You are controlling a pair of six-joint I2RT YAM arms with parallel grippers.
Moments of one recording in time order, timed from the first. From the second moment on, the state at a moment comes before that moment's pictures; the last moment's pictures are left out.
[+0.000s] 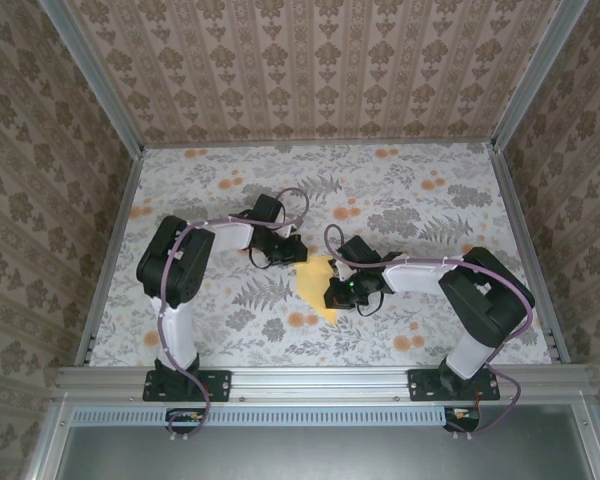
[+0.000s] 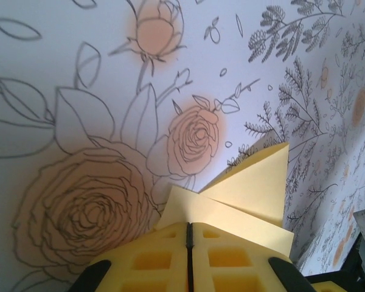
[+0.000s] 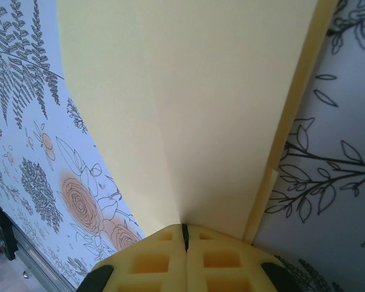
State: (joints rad) left arm -0.52 1.98 1.12 -0.28 0.66 -0.43; right arm 0.66 1.68 0.76 -0.26 -0.46 0.63
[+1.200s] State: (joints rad) left arm -0.40 1.65 0.99 -0.30 0.54 -0.44; right arm 0.62 1.53 0.71 -0.18 -0.37 0.66
